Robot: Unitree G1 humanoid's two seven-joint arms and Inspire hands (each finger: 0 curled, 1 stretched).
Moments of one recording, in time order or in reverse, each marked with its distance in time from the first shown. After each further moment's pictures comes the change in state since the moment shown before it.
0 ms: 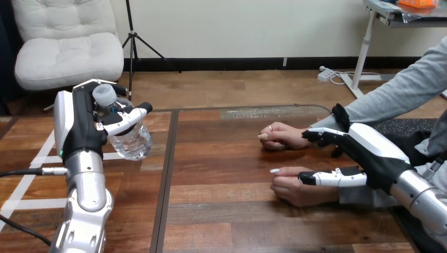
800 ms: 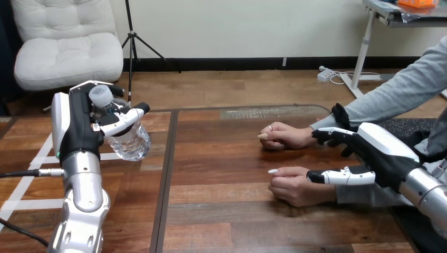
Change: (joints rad) left arm 0.003 0.000 0.020 0.000 -0.018 0.000 -0.022; right arm -0.021 -0.031 0.003 0.039 0.000 0.002 0.003
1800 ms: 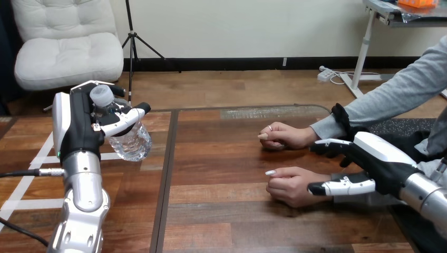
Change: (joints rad) left arm 0.000 0.000 0.000 -0.002 -0.005 -0.002 -0.008; right arm -0.019 -0.026 0.045 0.051 -0.001 -0.025 0.050
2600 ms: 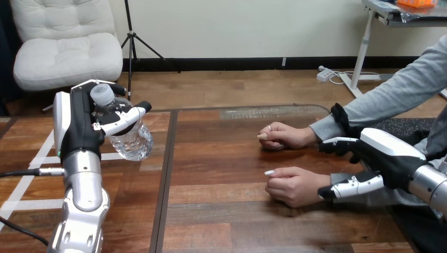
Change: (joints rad) left arm 0.001 -0.001 0.001 -0.007 -0.016 0.000 -0.009; right arm -0.047 -0.045 0.034 0.028 -0.019 0.020 0.031
